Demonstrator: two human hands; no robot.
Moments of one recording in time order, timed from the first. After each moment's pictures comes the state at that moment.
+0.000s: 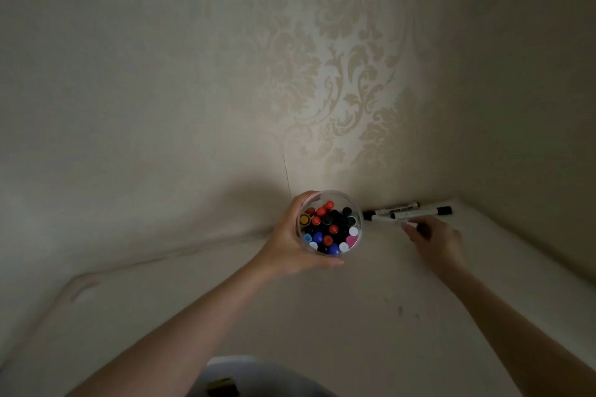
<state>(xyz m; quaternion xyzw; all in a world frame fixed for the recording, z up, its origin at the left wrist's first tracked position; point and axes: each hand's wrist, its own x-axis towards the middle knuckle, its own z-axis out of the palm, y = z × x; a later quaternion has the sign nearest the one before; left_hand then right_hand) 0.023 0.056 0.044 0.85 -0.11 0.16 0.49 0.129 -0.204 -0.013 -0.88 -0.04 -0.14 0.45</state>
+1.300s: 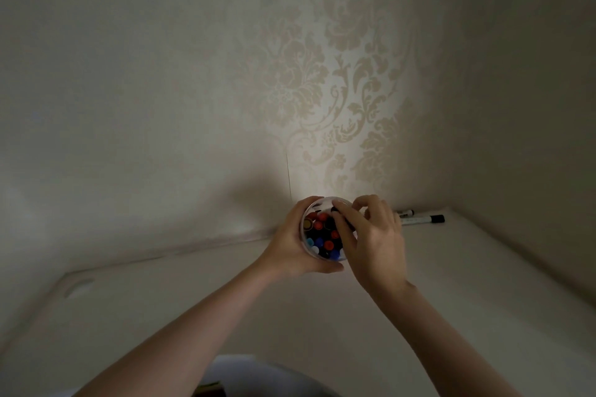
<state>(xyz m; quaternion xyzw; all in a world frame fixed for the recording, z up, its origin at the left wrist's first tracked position) 0.018 0.058 0.040 0.84 -0.12 0.16 0.51 0.035 -0.107 0.053 -0.81 -0.23 -0.44 0.30</state>
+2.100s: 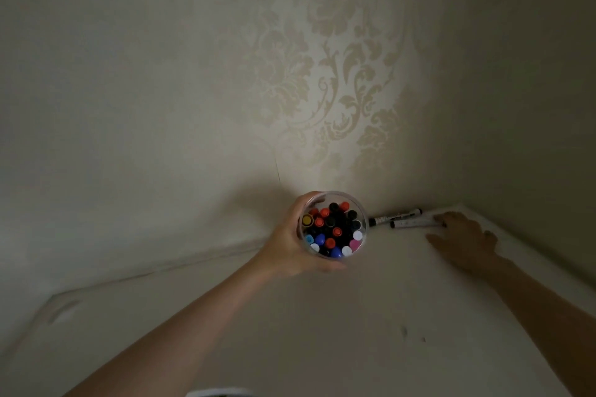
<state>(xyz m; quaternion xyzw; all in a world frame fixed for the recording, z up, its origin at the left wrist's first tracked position) 0.054 0.056 0.047 0.86 -0.11 0.15 0.47 0.210 -0.251 -0.034 -0.98 -0.03 -0.06 0.20</state>
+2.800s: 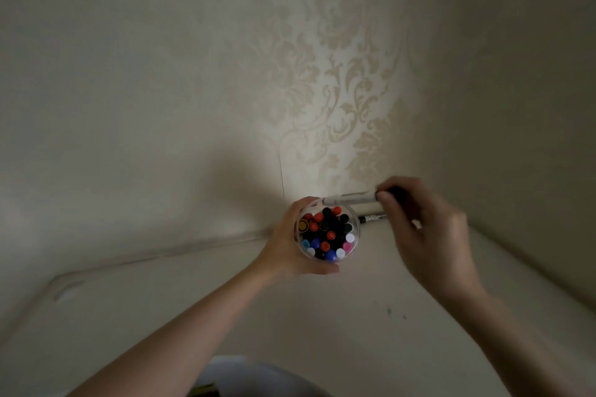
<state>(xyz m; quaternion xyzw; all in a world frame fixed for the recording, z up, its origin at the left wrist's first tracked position) 0.020 0.054 0.038 0.85 -0.14 0.19 0.47 -0.009 -0.173 0.114 -0.74 -0.28 -0.36 0.50</state>
